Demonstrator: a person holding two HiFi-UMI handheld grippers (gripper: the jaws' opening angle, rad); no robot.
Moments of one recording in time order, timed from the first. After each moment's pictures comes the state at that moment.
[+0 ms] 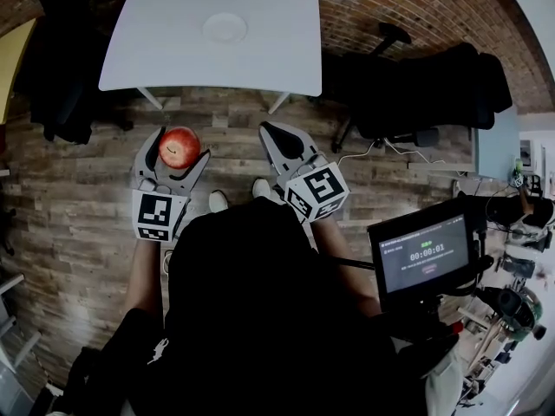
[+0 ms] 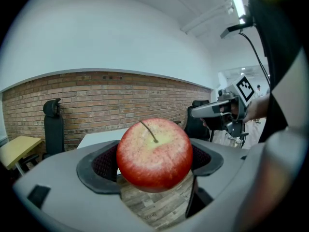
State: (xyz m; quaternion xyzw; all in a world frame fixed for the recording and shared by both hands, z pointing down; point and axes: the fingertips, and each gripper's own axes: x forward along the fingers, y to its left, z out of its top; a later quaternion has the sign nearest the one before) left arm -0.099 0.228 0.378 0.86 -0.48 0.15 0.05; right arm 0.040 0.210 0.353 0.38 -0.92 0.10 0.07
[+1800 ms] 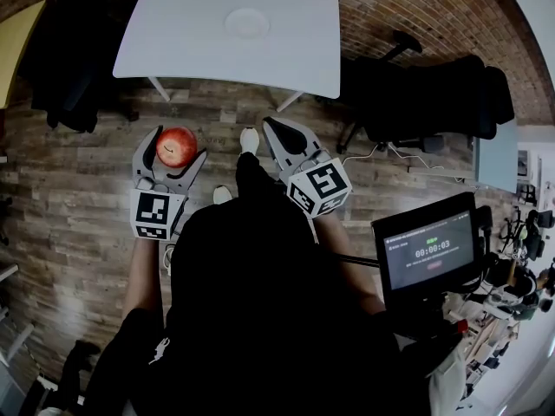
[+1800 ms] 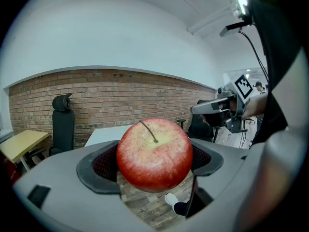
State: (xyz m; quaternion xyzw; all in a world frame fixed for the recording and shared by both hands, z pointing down) left arm -0.186 0.253 0.401 0.85 -0.50 0.14 0.06; right arm -0.037 0.222 0.366 0.37 -0.92 0.09 0.10
